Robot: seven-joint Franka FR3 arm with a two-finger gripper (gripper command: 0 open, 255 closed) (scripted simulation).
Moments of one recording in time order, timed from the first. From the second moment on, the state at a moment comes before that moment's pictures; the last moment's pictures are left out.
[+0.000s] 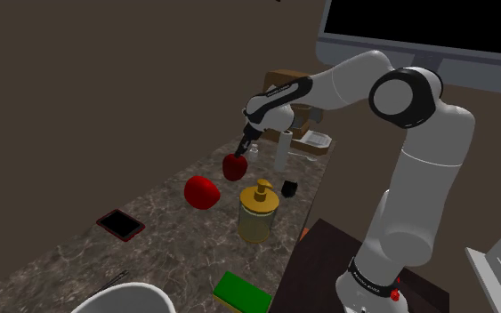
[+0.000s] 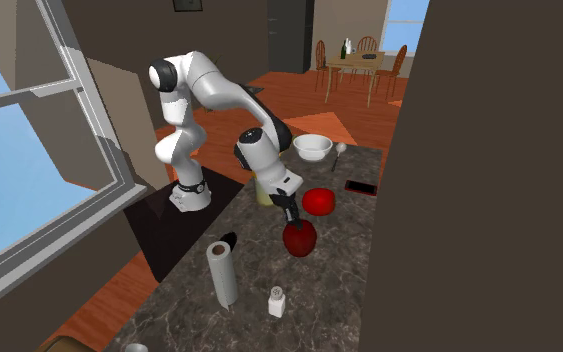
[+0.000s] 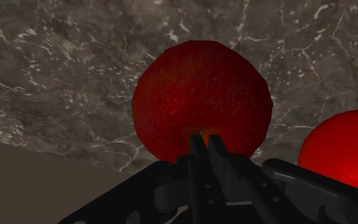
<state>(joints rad) 0.18 0.11 -0.32 -2.14 0.50 2.52 -1.12</state>
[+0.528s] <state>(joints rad) 0.19 0.07 -0.33 -2.10 0.44 2.46 -1.07</state>
